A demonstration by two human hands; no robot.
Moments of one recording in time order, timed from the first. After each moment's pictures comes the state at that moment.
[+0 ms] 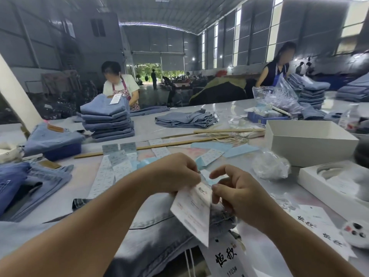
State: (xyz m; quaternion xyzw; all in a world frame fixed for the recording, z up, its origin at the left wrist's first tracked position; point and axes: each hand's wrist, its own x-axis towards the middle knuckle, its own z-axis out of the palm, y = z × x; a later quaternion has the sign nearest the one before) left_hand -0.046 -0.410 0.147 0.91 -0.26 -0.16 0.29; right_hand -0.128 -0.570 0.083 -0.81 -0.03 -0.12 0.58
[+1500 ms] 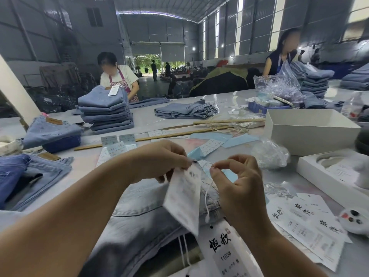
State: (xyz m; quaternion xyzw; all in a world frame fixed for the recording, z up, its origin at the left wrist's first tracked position) left_hand -0.043 -0.392 0.152 0.88 -0.25 -0.21 0.33; right_hand -0.141 -0.539 0.067 -0.78 0.12 -0.38 0.48
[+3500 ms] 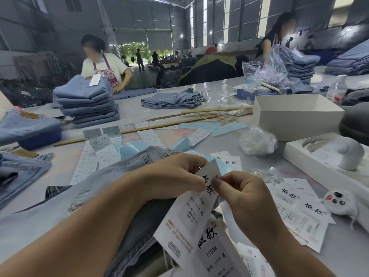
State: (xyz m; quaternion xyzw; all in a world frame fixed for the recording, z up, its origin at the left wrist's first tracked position) left_hand -0.065 -0.433 0.110 0.80 -0.38 -0.29 0.35; right_hand -0.167 -0.573 0.043 -0.76 0.10 -0.23 0.60
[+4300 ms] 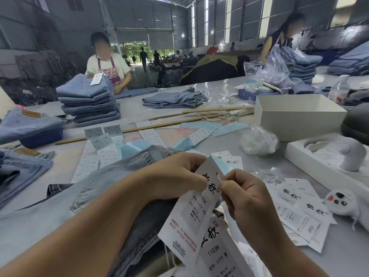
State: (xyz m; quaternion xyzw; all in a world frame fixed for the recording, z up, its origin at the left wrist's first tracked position) left_hand -0.064 -0.434 0.103 0.80 -0.38 -0.27 0.39; right_hand -0.169 -0.566 0.038 -0.70 0.06 -0.25 0.67
